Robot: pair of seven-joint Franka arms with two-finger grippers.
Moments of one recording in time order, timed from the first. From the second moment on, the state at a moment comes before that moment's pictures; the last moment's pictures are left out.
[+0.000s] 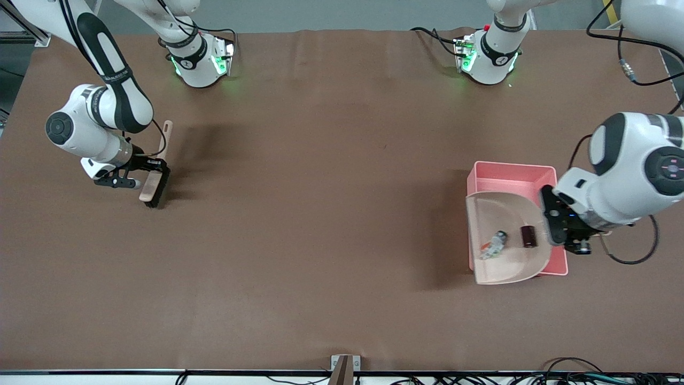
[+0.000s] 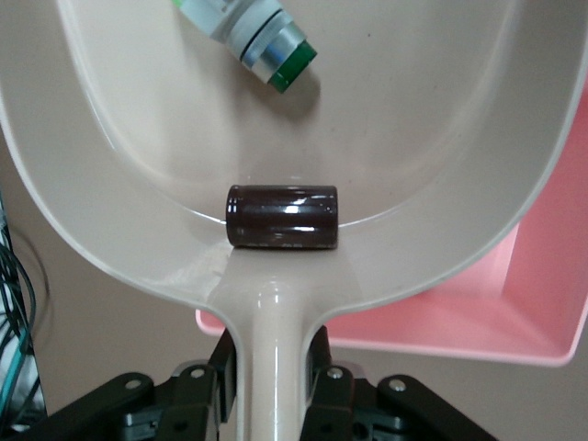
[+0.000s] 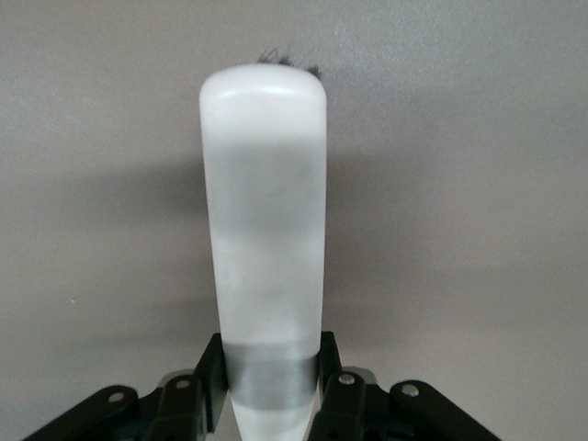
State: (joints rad) left arm 0.31 0.41 -0.41 -1.61 0.29 2.00 1.41; right arm -0.22 0.14 0.04 -2.51 0.05 2.49 -0.11
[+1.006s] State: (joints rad) left arm 0.44 0.41 -0.42 -1.72 0.62 2.01 1.48; right arm -0.23 0.17 0.04 -2.51 0.05 2.51 -0.11
